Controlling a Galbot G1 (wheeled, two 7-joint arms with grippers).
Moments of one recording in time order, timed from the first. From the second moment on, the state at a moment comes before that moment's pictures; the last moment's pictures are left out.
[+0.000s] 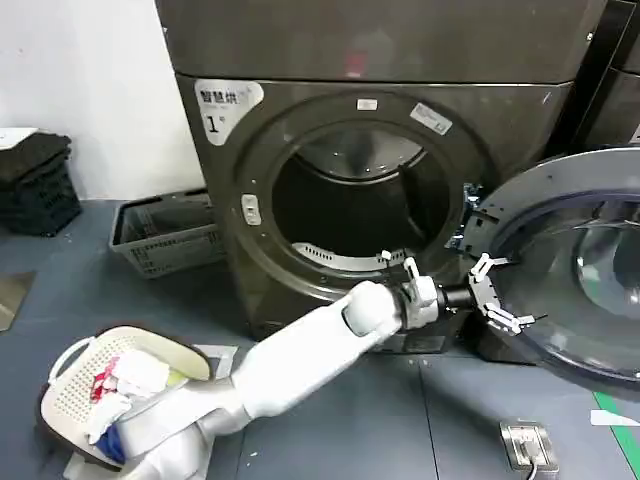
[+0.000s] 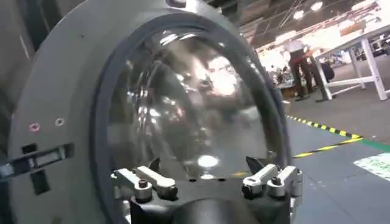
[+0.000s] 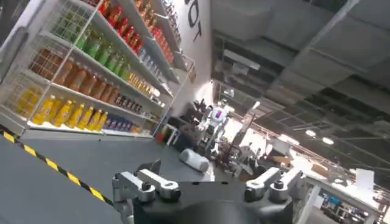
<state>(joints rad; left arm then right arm) 0.25 -1.50 0.54 -1.28 -0.43 -0.13 0.44 -1.87 1.61 1.87 1.95 0.28 -0.01 0.24</state>
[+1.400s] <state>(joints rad) 0.59 -1.01 0.25 -1.95 -0.54 0.19 0.30 -1.87 1.61 1.79 1.98 0.34 -0.08 0.32</state>
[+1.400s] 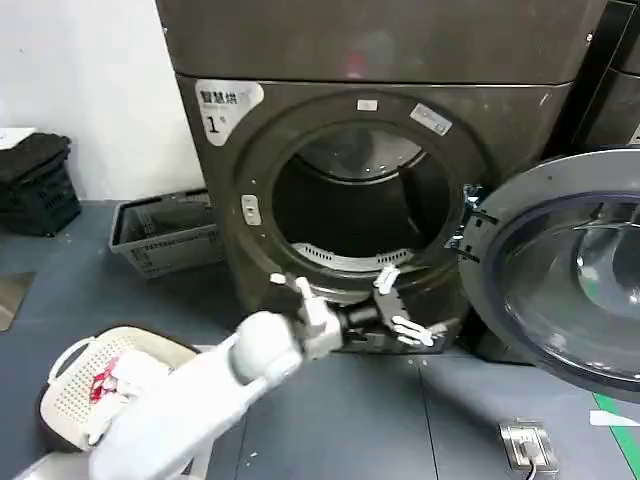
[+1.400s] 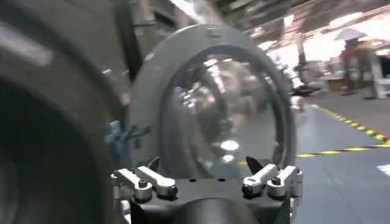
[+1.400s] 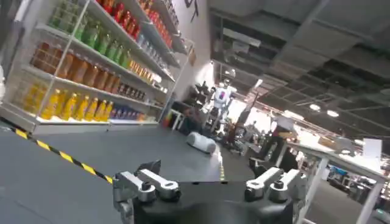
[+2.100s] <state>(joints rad) 1.25 -0.77 -0.45 -2.28 -0.86 0.61 -0.10 -1.85 1.61 1.83 1.83 0.30 -0.03 0.40</state>
